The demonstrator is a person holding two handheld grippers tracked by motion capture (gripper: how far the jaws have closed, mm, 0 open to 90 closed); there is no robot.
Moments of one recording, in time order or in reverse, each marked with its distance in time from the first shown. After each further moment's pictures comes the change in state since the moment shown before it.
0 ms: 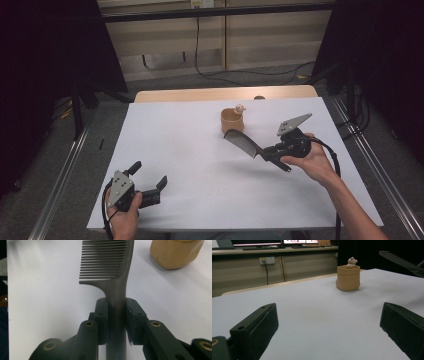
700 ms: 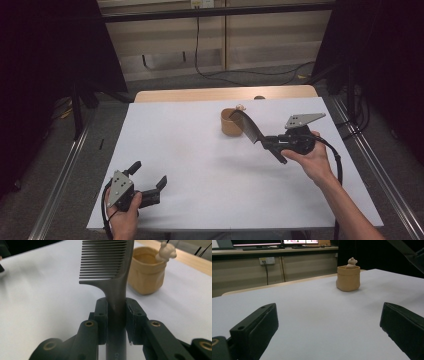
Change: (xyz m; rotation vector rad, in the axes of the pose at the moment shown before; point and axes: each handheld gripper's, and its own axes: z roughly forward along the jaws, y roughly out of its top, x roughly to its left) left arm 0.001 0.000 0.000 -0.001 0.001 0.001; right arm -0.001 0.000 -0.011 -0.225 -0.121 0.049
